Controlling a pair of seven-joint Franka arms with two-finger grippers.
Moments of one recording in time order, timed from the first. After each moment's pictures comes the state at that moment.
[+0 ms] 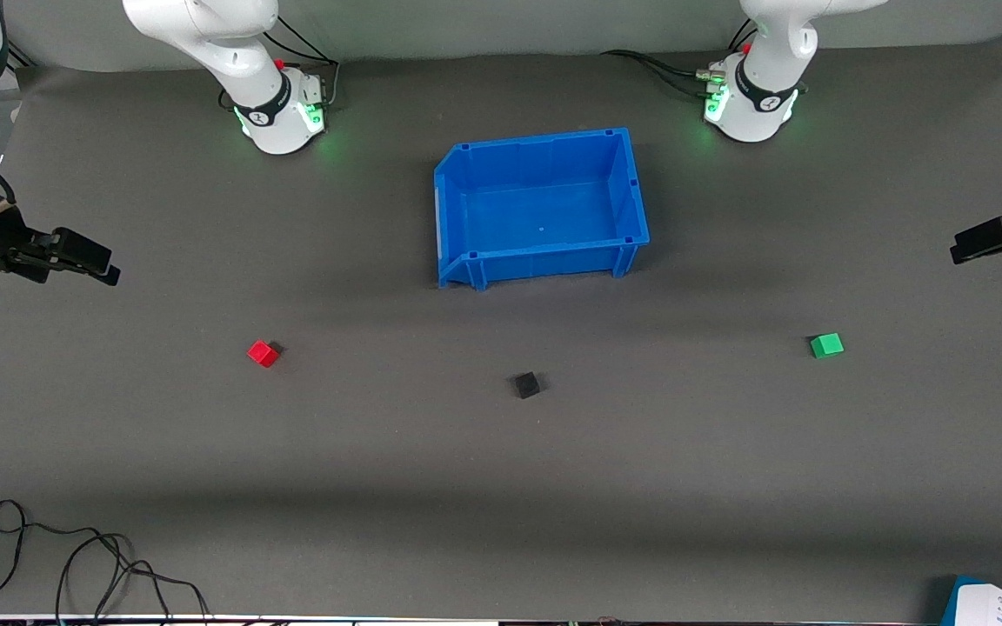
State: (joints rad) left arm 0.10 0.11 -0.04 -1.45 0.06 1.43 -0.03; right arm 0.01 0.08 0.01 -1.50 0.03 1.56 0.16
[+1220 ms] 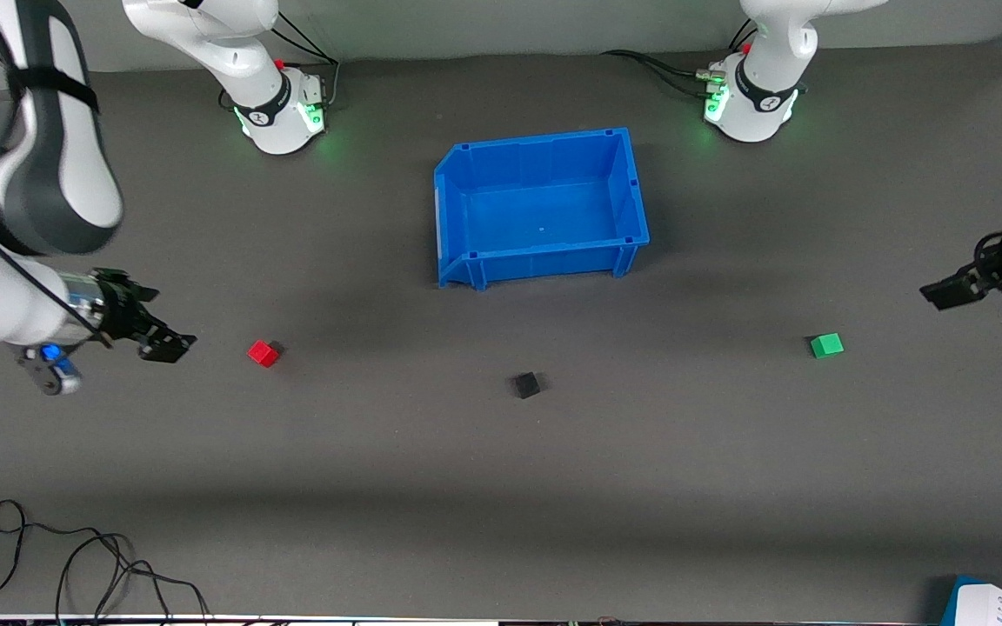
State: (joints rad) left arm 0.10 0.18 -0.03 -1.57 0.06 1.52 -0.62; right arm 0.01 0.28 0.01 -1.69 0.05 1.71 0.93
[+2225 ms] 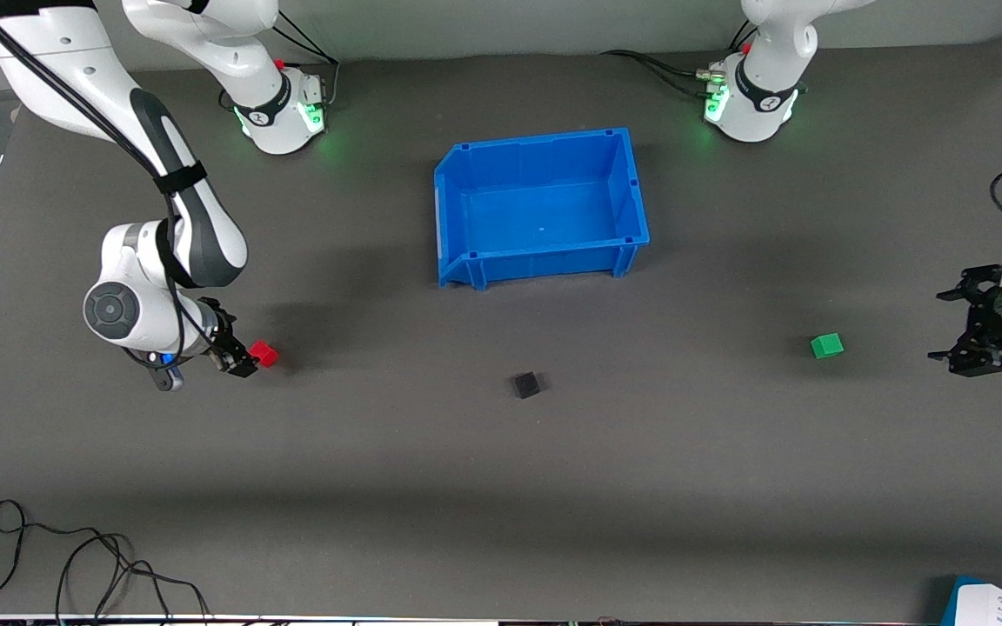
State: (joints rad) left arm 0.23 0.30 -0.02 -1.74 -0.04 1.87 -1.13; right arm 0.05 0.38 0.00 -2.09 -0.05 2.30 1.02
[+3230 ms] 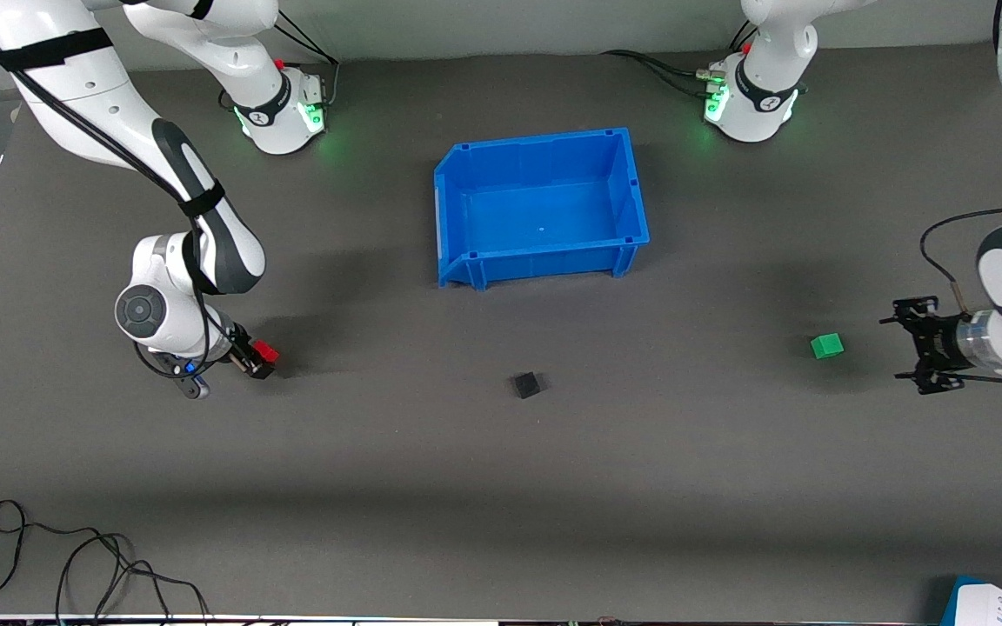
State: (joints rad) left arm 0.23 0.43 -0.03 -1.85 -0.04 2.07 -1.54; right arm 0.04 0.46 -0.01 -2.13 -0.06 2.48 0.91
